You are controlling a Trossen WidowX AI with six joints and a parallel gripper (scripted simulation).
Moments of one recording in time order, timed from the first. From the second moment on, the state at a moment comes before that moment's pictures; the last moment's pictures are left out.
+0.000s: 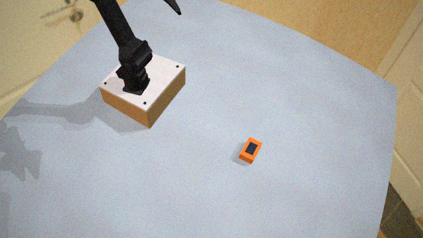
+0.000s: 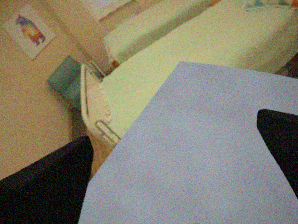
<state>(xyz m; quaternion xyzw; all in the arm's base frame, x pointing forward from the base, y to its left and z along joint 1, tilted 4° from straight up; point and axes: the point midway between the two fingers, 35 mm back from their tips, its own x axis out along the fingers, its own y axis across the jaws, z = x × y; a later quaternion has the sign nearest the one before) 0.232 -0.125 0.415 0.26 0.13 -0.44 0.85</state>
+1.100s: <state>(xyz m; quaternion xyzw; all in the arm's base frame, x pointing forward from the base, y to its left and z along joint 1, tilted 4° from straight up) 0.359 -0.053 0.033 0.09 0.71 -0.07 0.70</state>
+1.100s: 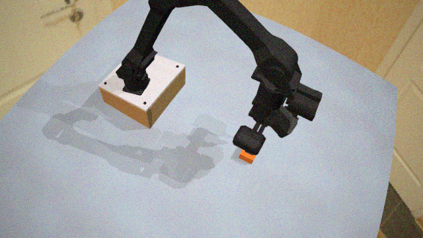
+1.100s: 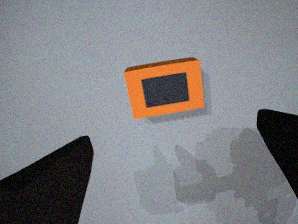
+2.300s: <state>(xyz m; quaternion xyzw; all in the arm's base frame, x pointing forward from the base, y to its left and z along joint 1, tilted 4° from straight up) 0.364 -0.054 -0.037 0.09 0.71 -0.06 0.70</state>
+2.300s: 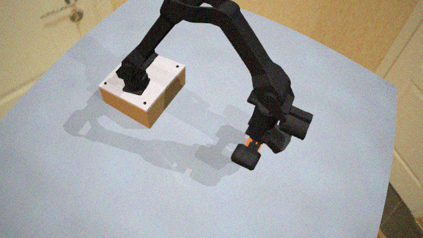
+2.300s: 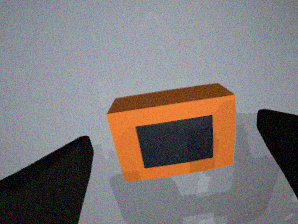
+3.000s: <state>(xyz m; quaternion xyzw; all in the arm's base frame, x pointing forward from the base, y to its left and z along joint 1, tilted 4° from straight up) 0.361 -0.053 -0.049 0.09 0.71 -0.06 0.70</state>
